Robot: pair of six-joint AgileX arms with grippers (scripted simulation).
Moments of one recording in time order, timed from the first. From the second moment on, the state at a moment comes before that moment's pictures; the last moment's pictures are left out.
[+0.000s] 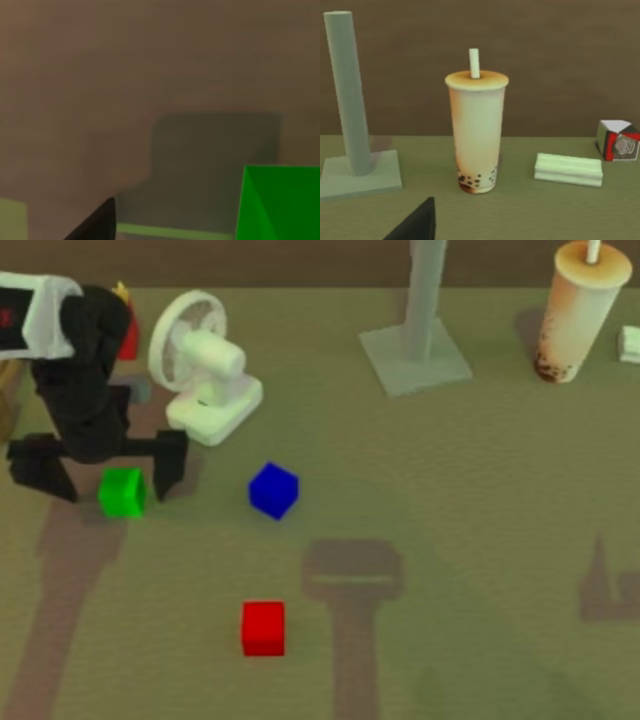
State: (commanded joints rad) left arm -0.15 2.25 1.53 -0.85 0.00 -0.13; right arm 0.01 0.00 0.00 0.00 0.00 0.00
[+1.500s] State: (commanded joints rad) left arm -0.15 2.25 1.53 -0.85 0.00 -0.13; right arm 0.01 0.00 0.00 0.00 0.00 0.00
